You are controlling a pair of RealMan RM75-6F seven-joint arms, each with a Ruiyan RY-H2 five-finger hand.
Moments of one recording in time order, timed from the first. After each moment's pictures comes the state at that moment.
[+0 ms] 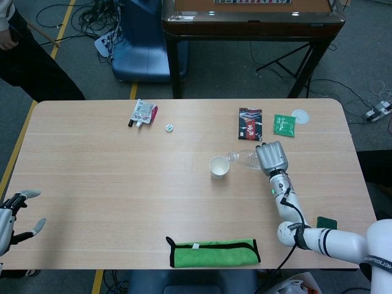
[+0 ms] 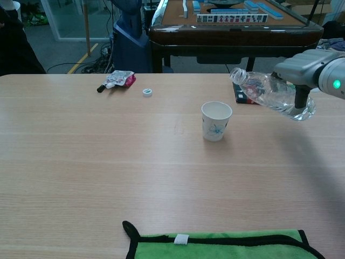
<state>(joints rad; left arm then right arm) -0.06 -1.04 -0.06 -1.70 1.53 1.56 -0.06 0.90 -1.47 0.13 -1.47 -0.53 1.05 -1.03</state>
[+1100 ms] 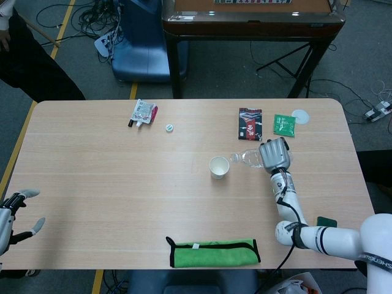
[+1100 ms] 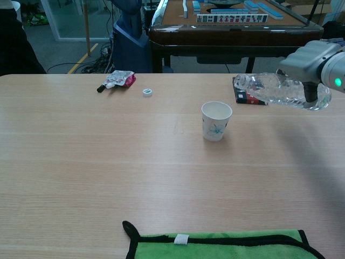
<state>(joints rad) -0.06 -1.04 -0.06 -1.70 1.53 1.56 -0.06 0.96 -1.45 0.06 -1.49 -0.46 1.14 -1.22</state>
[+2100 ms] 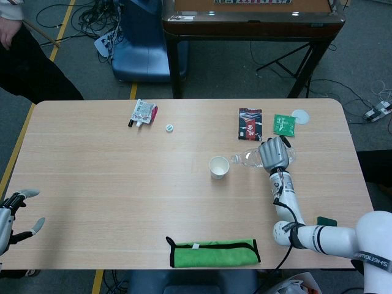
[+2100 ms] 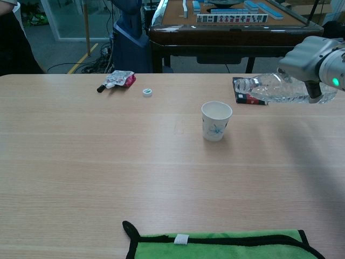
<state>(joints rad) -0.06 -1.04 -0.06 -1.71 1.52 1.56 -0.06 0.99 -1.46 0.04 -1.50 -0.42 1.18 -1.34</state>
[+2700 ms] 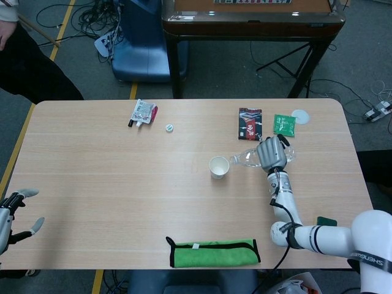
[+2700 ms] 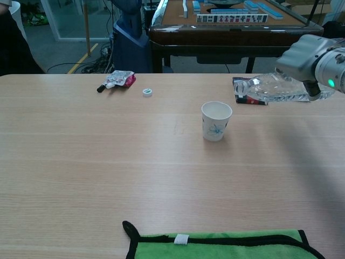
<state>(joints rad) -0.06 -1.03 -0.06 -1.71 1.52 1.56 -0.06 1.01 -1.48 0.03 -1.50 -0.42 1.21 -1.40</state>
